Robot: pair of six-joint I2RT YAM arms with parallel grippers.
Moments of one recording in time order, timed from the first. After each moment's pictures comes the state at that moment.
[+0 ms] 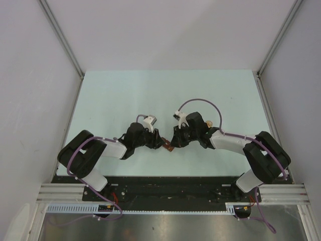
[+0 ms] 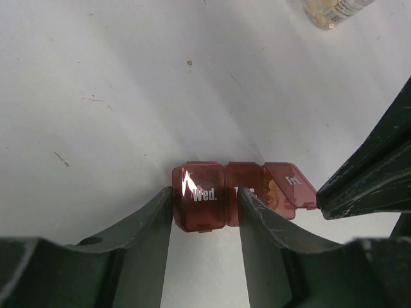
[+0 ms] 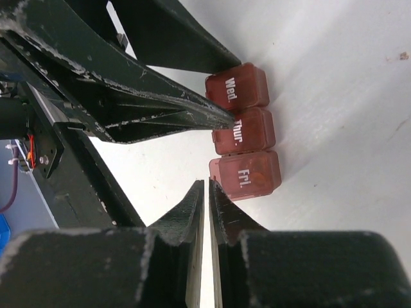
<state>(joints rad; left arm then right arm) -0.61 1.59 0.44 0.65 0.32 -0.37 0.69 1.54 0.75 0.09 -0.47 0.39</state>
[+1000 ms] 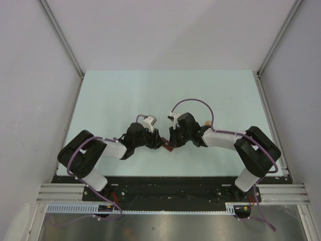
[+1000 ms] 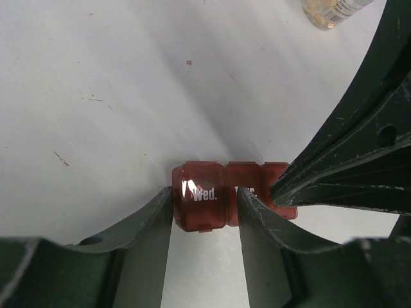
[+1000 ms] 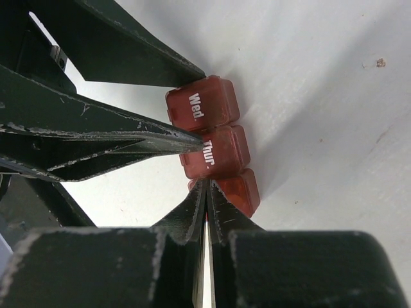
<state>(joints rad) -0.61 1.59 0.43 0.65 0.32 -0.37 0.76 1.65 0.84 0.00 -0.30 0.37</state>
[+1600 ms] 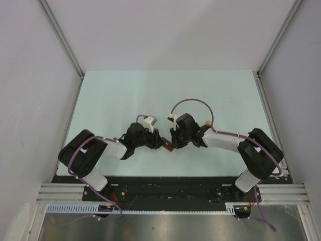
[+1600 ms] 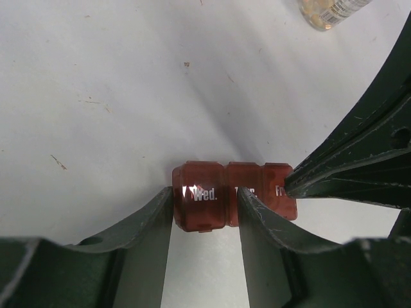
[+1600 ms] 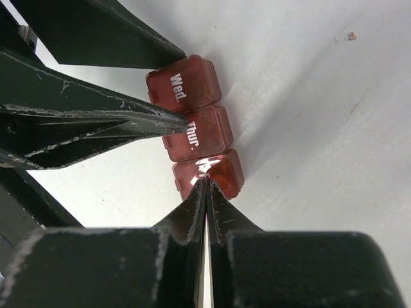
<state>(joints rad) -0.61 1.60 0.43 0.67 0.33 -0.37 0.79 1.61 0.87 -0.11 -0.20 0.34</state>
